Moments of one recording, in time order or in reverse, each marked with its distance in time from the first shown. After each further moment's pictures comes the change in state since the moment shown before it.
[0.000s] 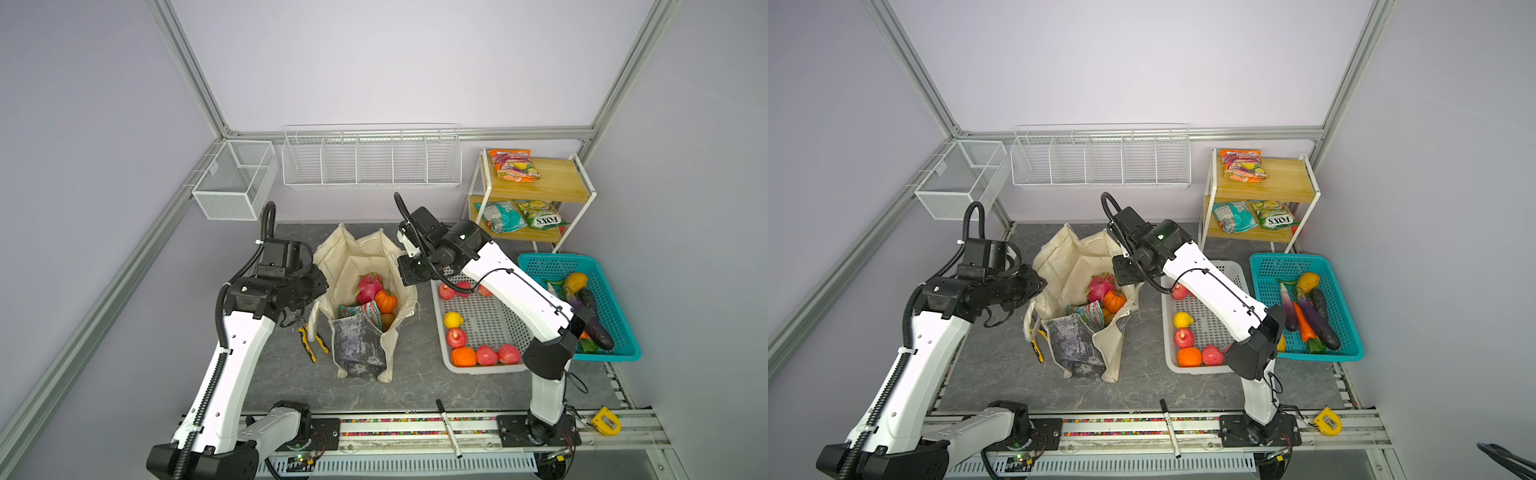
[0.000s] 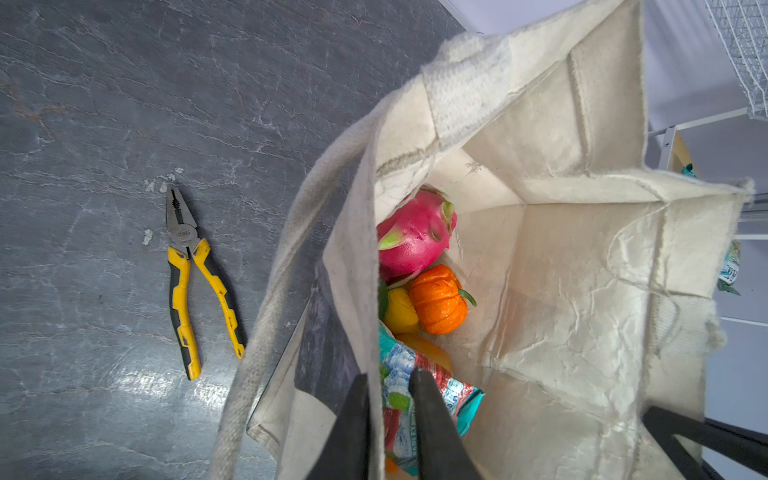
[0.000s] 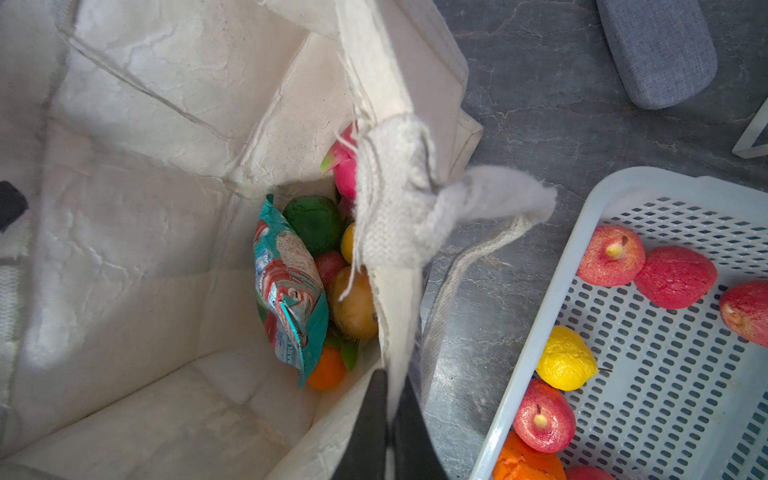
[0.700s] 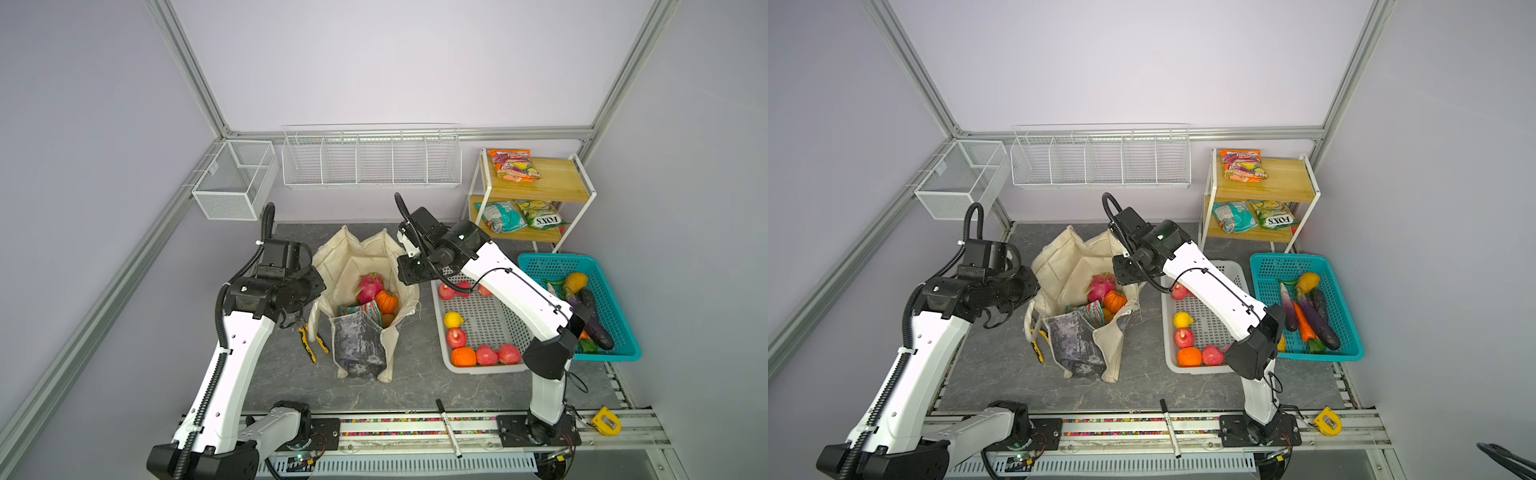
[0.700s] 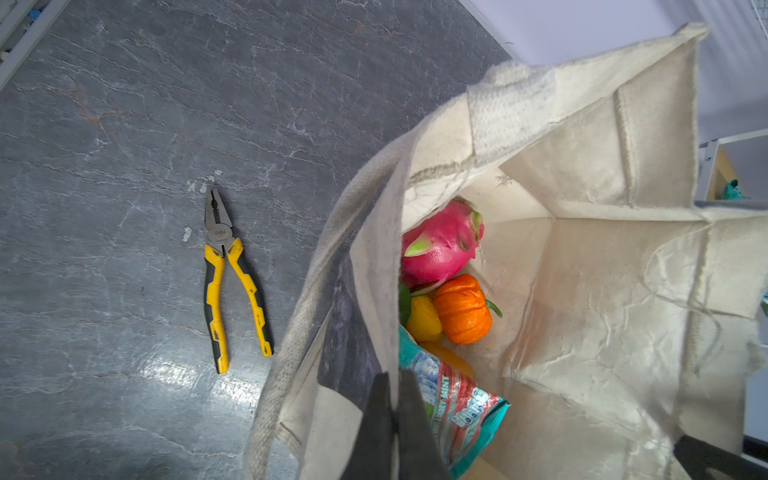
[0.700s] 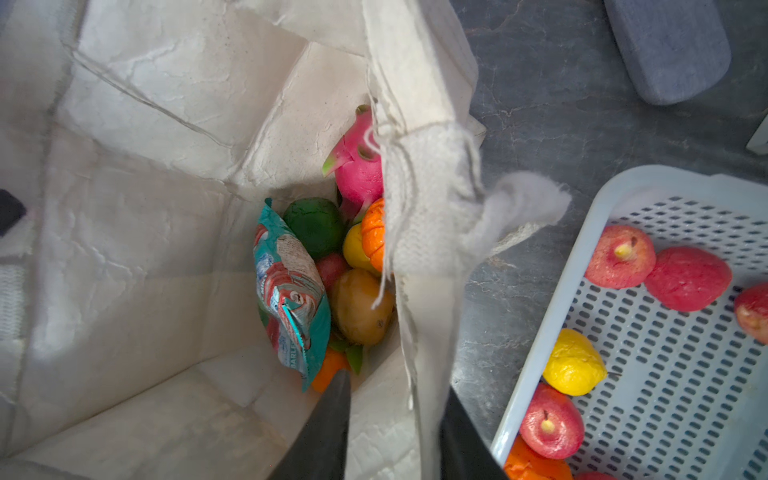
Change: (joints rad) left arm 0.007 -0.001 0.000 -0.035 -0.072 -0.003; right arm -0.013 -0.001 -0.020 0.024 -0.011 0.019
